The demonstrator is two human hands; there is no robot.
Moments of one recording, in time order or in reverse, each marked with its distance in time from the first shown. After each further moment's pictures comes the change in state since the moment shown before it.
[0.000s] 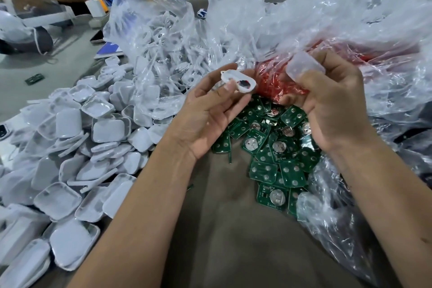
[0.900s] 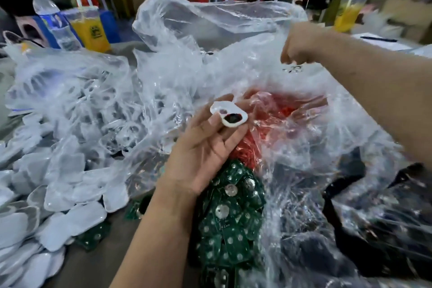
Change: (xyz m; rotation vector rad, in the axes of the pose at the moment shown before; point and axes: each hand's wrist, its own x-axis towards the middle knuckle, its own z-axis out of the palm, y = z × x) left_hand 0.073 -0.044 0.059 -0.244 -0.261 -0.076; right_hand 0.226 -0.083 -0.112 -1.857 -0.103 0.290
